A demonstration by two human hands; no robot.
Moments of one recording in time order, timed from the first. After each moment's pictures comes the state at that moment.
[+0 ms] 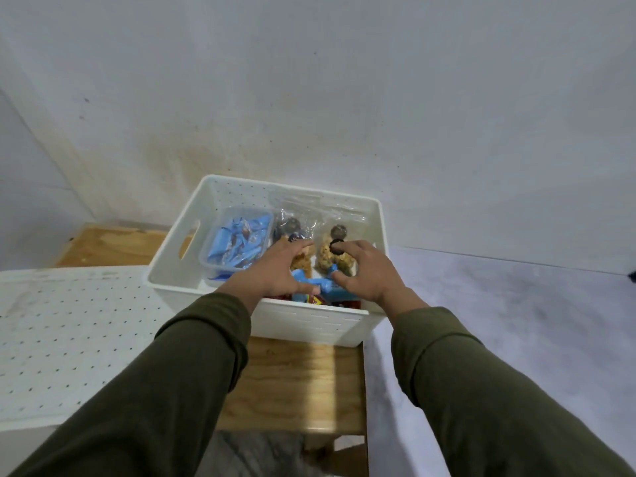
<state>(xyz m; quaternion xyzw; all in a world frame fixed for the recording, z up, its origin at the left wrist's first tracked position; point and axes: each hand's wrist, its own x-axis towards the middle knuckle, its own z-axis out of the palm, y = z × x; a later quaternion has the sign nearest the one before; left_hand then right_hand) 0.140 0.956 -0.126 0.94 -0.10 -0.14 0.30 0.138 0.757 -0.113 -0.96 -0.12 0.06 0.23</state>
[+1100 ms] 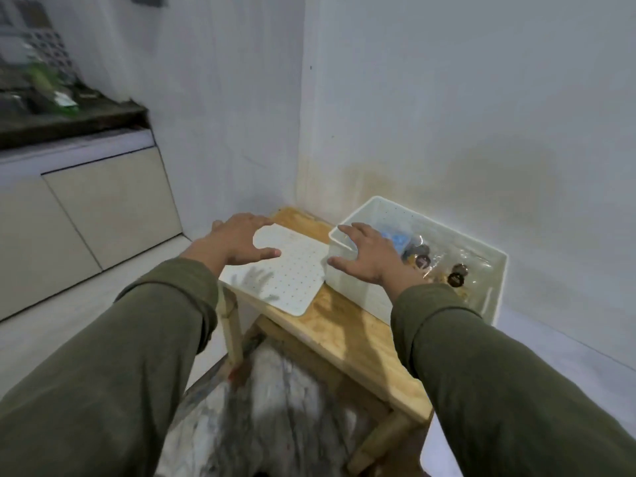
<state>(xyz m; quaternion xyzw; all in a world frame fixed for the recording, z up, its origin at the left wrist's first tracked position) -0.144 1.145 -0.011 0.97 0.21 0.00 0.10 -0.007 0.925 -0.016 -0.91 -0.40 0.07 0.13</state>
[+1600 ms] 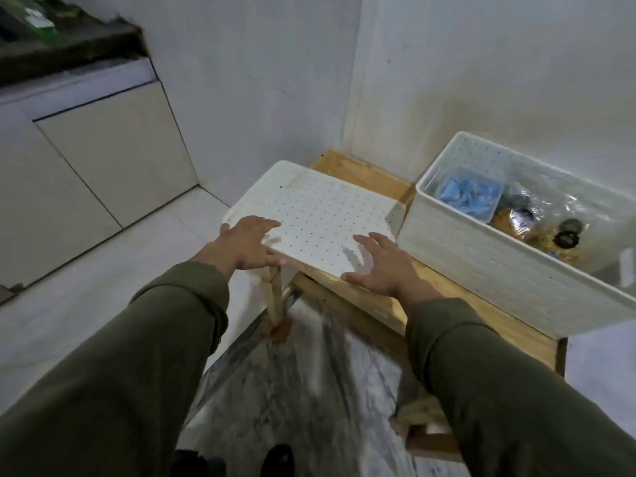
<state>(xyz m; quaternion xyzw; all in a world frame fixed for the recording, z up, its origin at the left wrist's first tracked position) -0.166 1.284 -0.147 0.96 0.21 -0.12 0.11 -0.037 1.046 -0.167 -0.92 -0.36 0.16 0.09</state>
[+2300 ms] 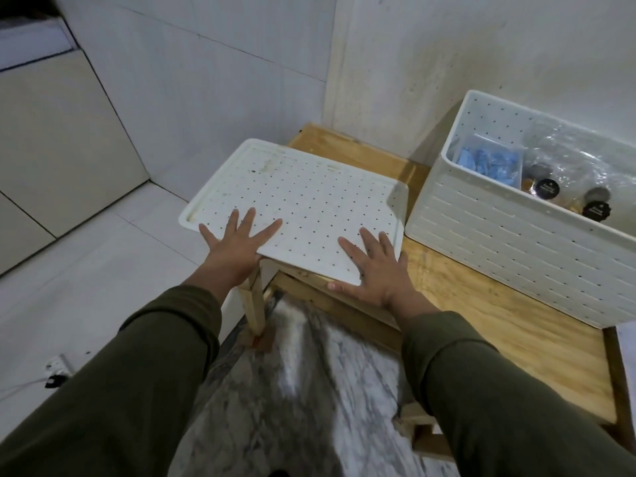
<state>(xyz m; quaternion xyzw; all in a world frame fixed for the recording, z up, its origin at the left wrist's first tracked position) -0.113 1.325 -0.278 0.98 0.17 -0.09 0.05 -0.015 1.079 -0.273 -0.93 -0.34 0.14 0.04</state>
